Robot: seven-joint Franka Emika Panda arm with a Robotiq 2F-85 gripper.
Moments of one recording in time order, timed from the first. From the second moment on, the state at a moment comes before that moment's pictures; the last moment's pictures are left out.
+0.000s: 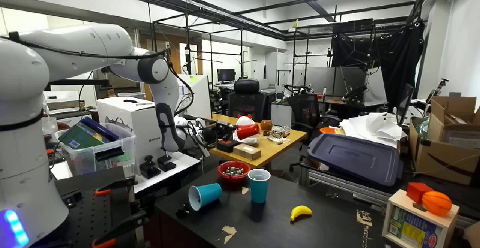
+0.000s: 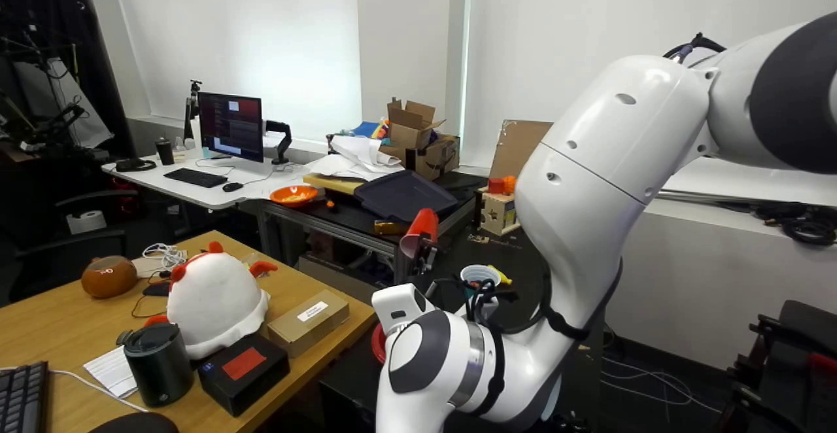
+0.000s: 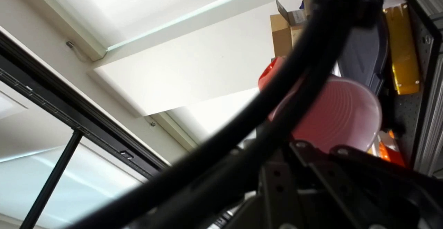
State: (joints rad) arm 0.54 1.26 0.17 -1.40 -1.96 1.28 1.37
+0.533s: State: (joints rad) arm 0.53 1.26 0.21 -1.39 -1.80 1.24 1.34
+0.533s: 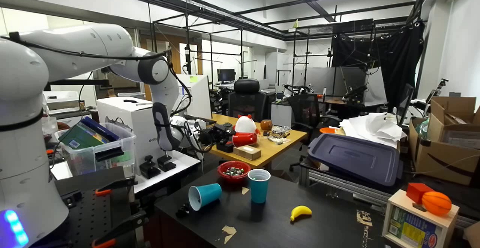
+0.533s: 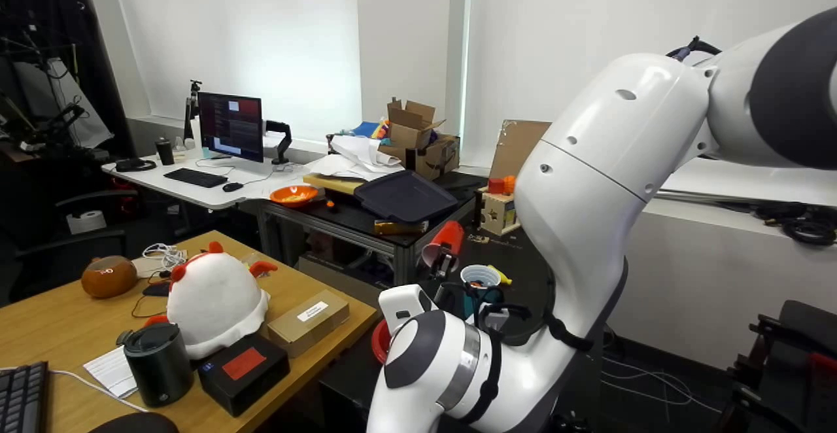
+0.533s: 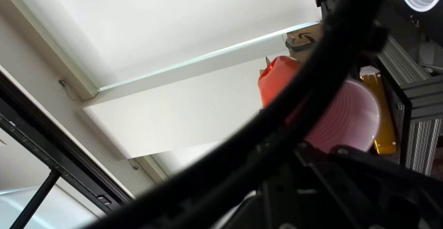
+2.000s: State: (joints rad) arm 0.52 1.27 0.23 -1.35 -1.74 1.23 1.60
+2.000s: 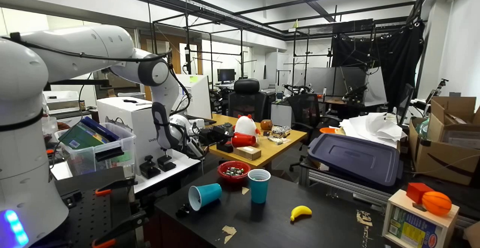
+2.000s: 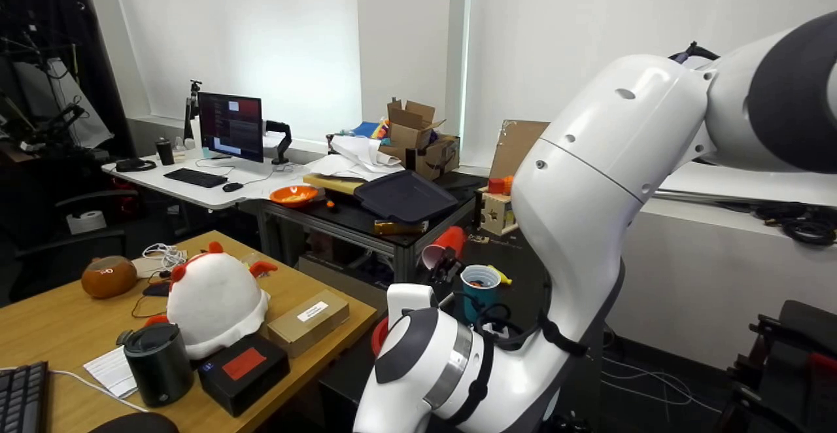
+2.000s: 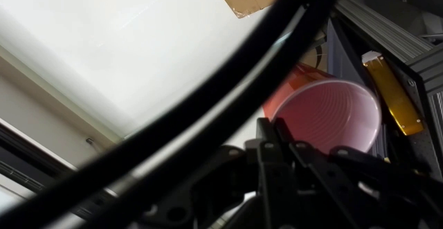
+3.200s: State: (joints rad) arm 0.52 1.27 0.23 -1.35 -1.75 1.33 1.63
